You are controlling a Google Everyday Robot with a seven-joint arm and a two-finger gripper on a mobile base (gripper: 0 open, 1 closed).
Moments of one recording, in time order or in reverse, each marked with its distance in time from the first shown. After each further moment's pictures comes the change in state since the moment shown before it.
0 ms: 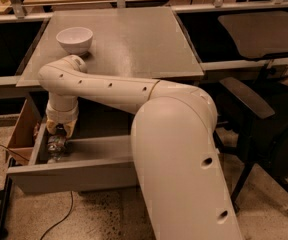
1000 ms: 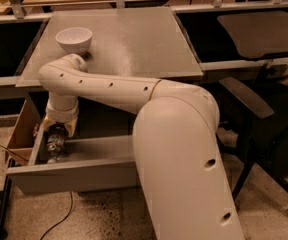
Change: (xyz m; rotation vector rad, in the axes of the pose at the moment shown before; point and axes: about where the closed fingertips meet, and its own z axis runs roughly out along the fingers) arm 0.002 0.002 -0.003 0.002 0.018 -0.006
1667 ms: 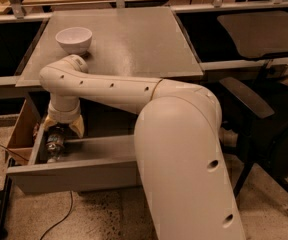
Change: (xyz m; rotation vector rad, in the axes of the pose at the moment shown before) arm 0.001 0.006 -0.001 -0.014 0.015 0.006
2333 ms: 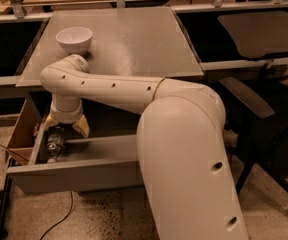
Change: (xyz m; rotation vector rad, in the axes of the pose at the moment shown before) arm 0.000 0.008 -0.004 -0.016 0.009 0.014
